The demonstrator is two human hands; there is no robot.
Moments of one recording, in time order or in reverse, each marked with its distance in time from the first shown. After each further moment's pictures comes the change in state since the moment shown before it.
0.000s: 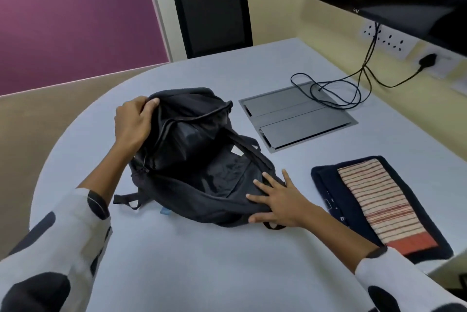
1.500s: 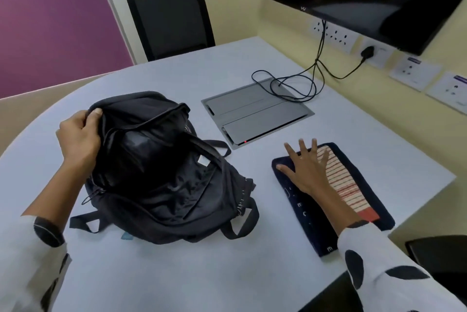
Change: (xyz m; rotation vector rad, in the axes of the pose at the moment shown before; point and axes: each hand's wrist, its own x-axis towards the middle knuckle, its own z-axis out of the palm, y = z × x) left_hand -0.020 -0.003 0.026 -0.131 0.140 -0.124; right_hand -0.067 0.133 0.029 0.155 0.249 0.719
